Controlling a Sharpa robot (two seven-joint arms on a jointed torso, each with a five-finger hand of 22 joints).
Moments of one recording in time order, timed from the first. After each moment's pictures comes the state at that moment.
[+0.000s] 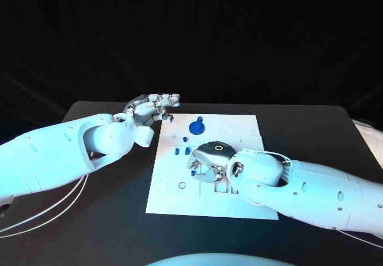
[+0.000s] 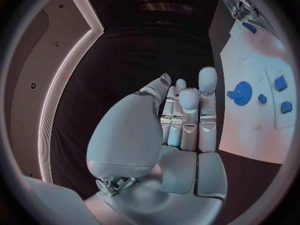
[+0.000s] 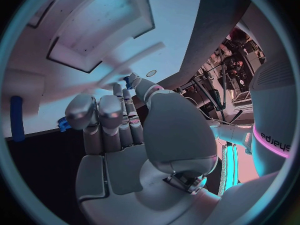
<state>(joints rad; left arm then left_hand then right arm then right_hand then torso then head) 1.24 -0.83 -0.01 1.49 0.13 -0.23 0.24 1.43 -0.12 0.28 0.06 0.10 1.06 0.14 0.14 0.07 1.18 0.07 0.30 0.12 1.28 -0.01 1.11 0.67 0.16 1.29 0.09 0.58 1.03 1.07 -0.65 -0.03 1.65 -1.78 -0.17 -0.21 1.31 -0.14 0.41 -0.01 0.05 1.05 0.16 0.06 0.07 1.06 0.09 0.07 0.06 1.47 0.01 1.05 0.96 0.12 1.26 0.11 1.25 0.94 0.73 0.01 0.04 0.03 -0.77</state>
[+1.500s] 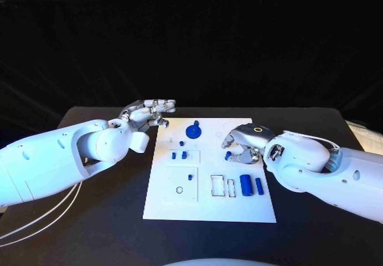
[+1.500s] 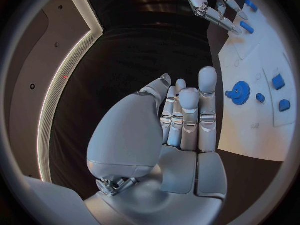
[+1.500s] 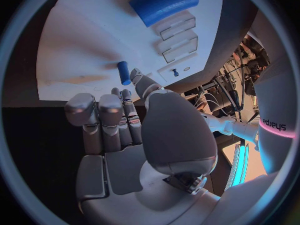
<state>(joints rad) 1.24 -0.84 -0.01 1.50 0.11 -0.22 0.23 1.43 -0.12 0.28 0.06 0.10 1.06 0.14 0.14 0.07 1.17 0.07 0.30 0.12 1.28 -0.01 1.11 0.66 0.16 1.29 0.09 0.57 1.03 1.16 -0.90 -0.01 1.73 -1.77 -0.17 -0.27 1.36 -0.12 0.29 -0.02 0.06 1.04 0.11 0.07 0.07 0.99 0.09 0.12 0.06 1.46 0.01 1.04 0.90 0.12 1.26 0.12 1.23 0.91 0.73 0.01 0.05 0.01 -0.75</state>
